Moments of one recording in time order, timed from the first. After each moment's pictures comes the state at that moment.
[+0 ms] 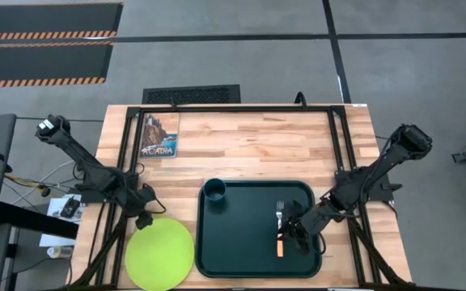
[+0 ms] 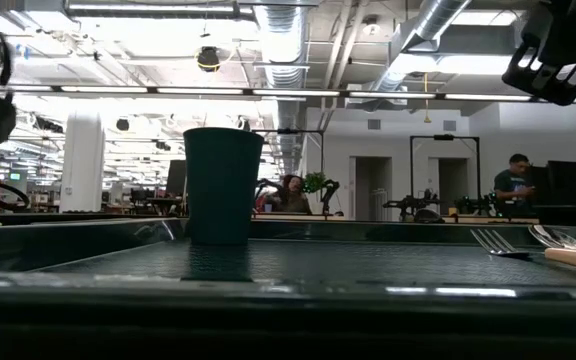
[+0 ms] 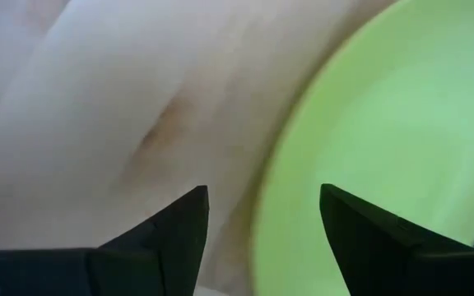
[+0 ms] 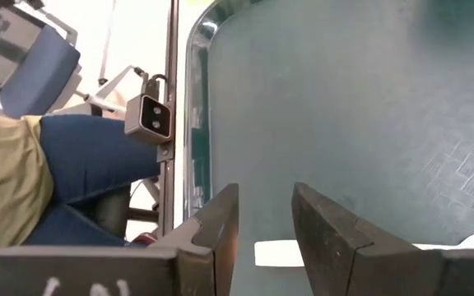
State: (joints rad) left arm -0.71 0.72 0.30 -0.65 0.07 -1.42; right arm 0.63 1.33 0.77 -0.12 0.13 0.84
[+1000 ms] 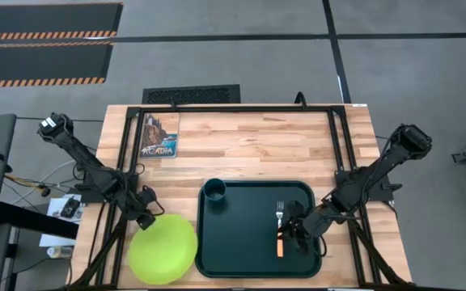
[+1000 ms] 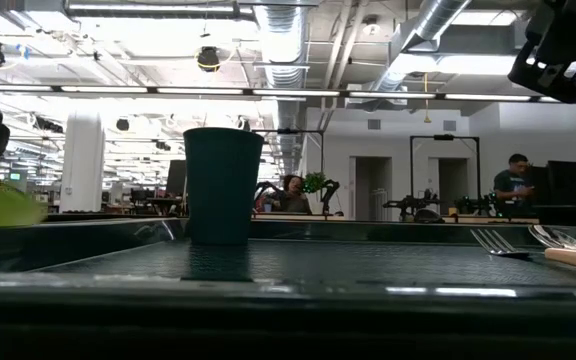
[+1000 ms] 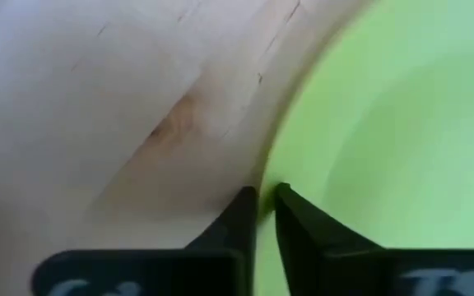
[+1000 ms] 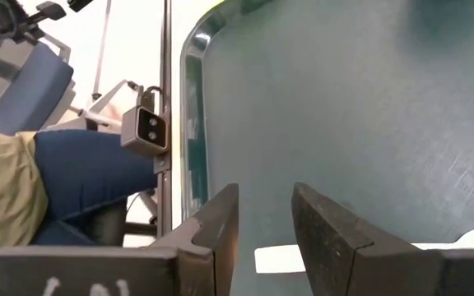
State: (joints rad) left arm -0.77 0.77 0.18 -0.48 0.04 -1.59; right arm 0.65 1.33 0.77 -0.12 0.20 0.88
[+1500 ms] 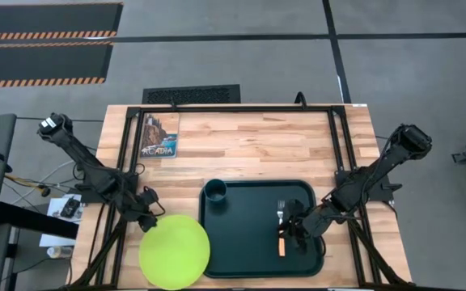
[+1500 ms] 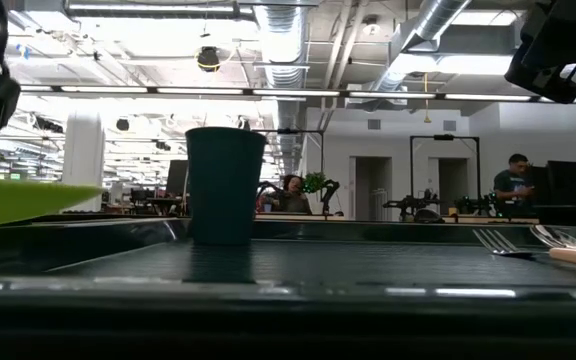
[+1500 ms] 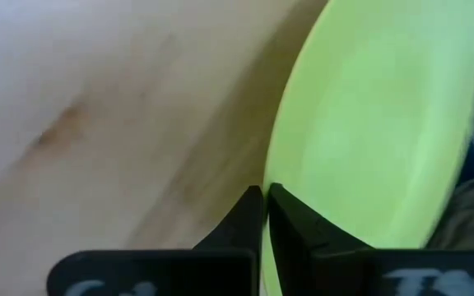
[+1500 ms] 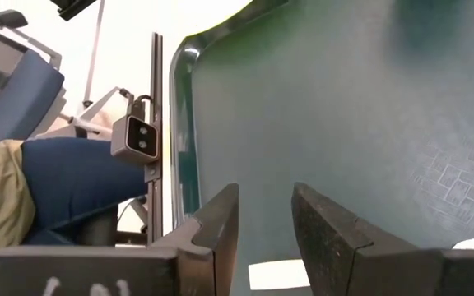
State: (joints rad) left arm -0.77 0.77 0.33 -0.50 -0.02 -1.60; right arm 0.65 1.33 0.77 -0.13 0.24 0.88
